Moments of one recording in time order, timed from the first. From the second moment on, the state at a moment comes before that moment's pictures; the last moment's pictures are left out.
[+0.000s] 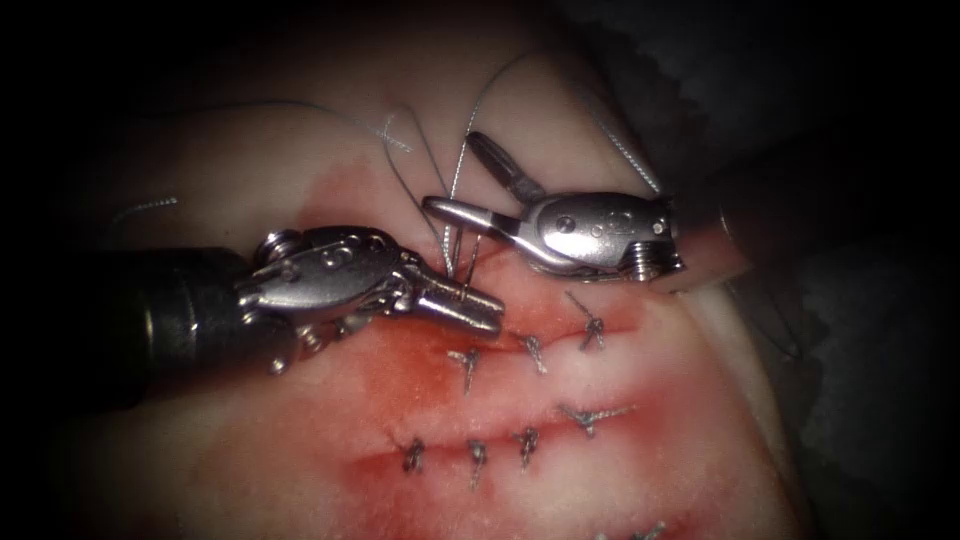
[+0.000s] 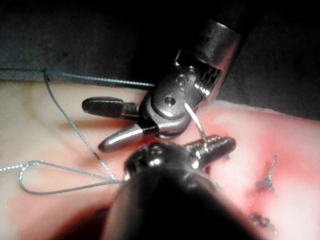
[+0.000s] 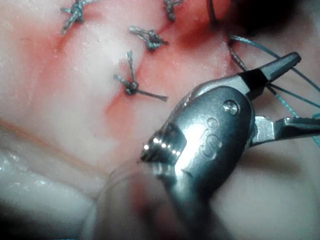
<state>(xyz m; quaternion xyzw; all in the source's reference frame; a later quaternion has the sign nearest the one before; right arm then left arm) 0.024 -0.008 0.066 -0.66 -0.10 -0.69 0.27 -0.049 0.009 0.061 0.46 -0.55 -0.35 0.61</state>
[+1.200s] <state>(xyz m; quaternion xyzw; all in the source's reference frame) 0.030 -0.006 0.064 -0.74 0.15 -0.64 0.13 -0.028 0.028 0.033 0.28 -0.77 -0.42 0.40</state>
